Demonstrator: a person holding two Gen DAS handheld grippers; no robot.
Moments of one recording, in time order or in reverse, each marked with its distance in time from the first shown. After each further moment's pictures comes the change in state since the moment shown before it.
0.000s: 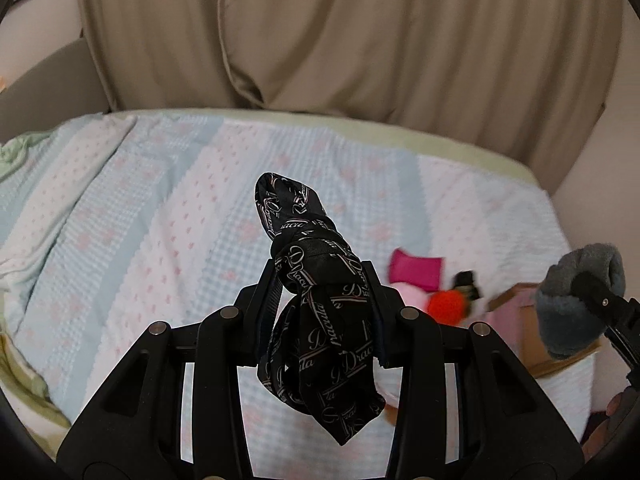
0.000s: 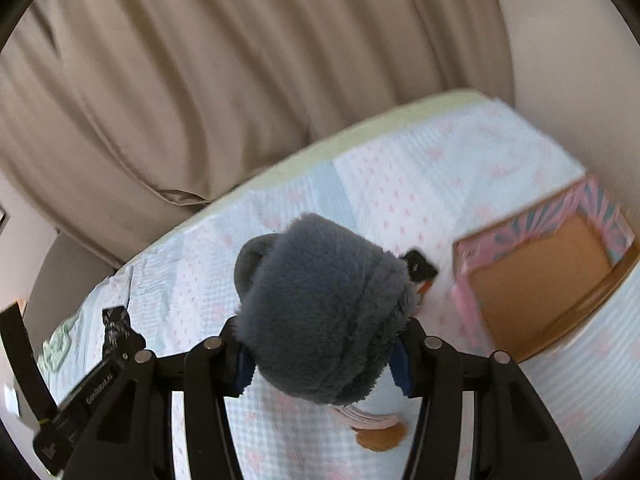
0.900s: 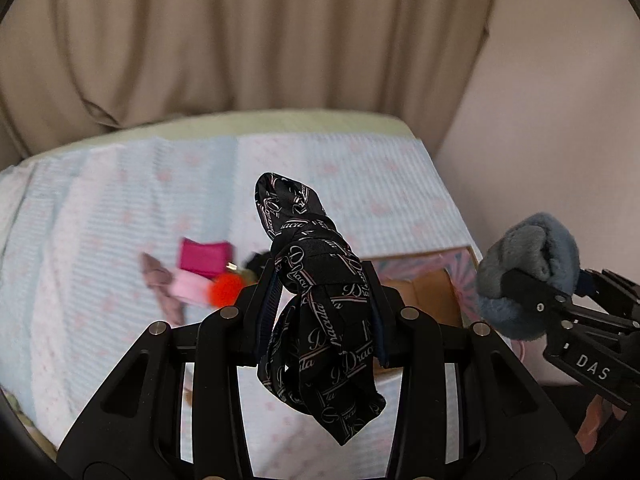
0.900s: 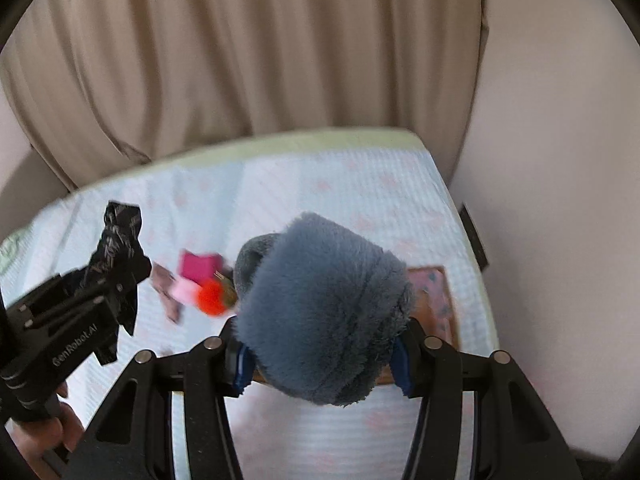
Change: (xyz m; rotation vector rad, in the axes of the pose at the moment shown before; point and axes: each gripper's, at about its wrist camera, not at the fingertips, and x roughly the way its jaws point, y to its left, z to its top) left arm -0.016 -0.318 -0.034 0.210 0.096 -0.218; right arm -0.099 -0.178 0.102 -0.313 0.093 -0.176
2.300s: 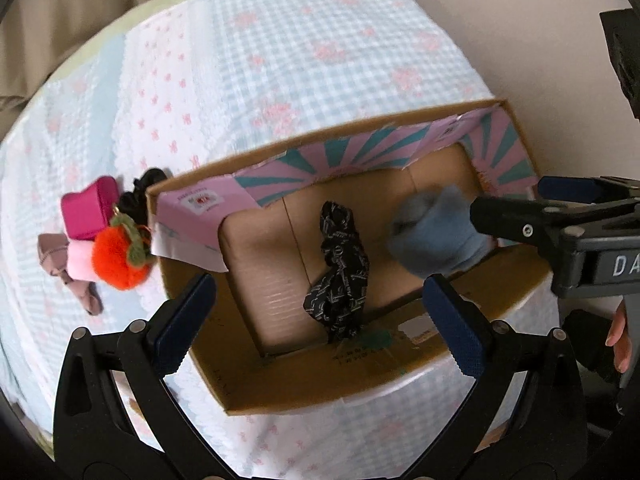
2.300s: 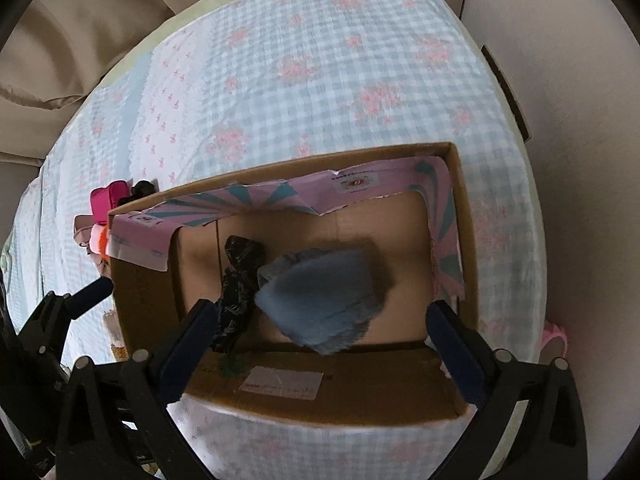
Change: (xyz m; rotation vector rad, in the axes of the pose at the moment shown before) left arm 0.189 -0.078 -0.037 0.197 0.460 -0.031; right arm 0.232 -0.139 -0.024 0.140 0.536 0.109
